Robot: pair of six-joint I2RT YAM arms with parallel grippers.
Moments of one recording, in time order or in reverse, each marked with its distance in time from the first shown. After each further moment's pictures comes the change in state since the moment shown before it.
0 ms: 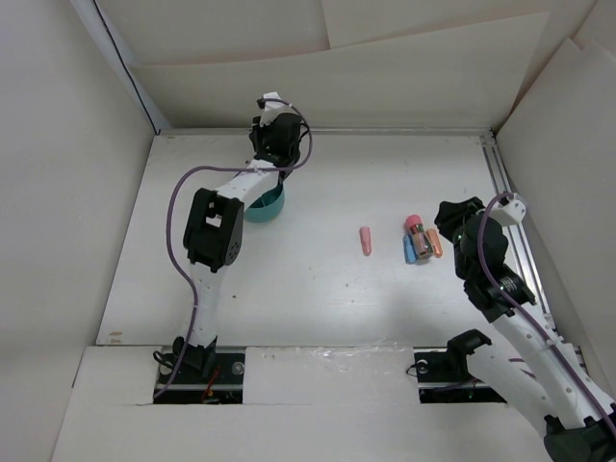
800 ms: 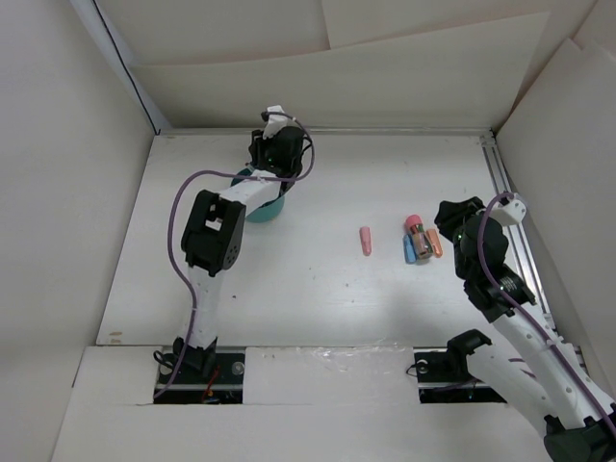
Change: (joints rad) left arm -0.023 -0.044 -0.172 0.105 -0.031 0.018; right arm 0.000 0.000 0.000 0.005 -0.001 0.000
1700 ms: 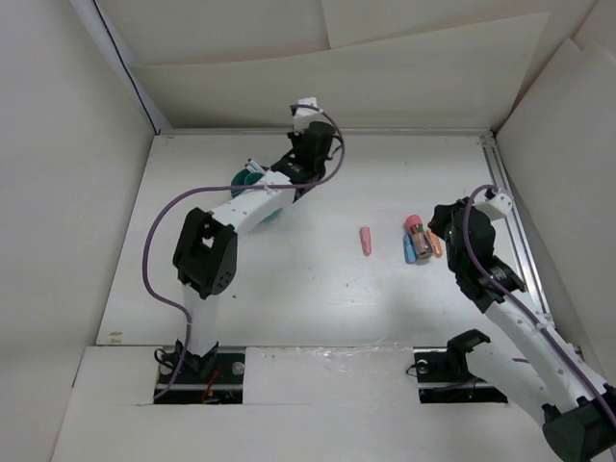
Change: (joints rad) left arm -0.161 -0.212 0.048 -0.286 0.304 -0.294; right arm 0.000 0.087 0.000 0.014 -0.023 -0.018
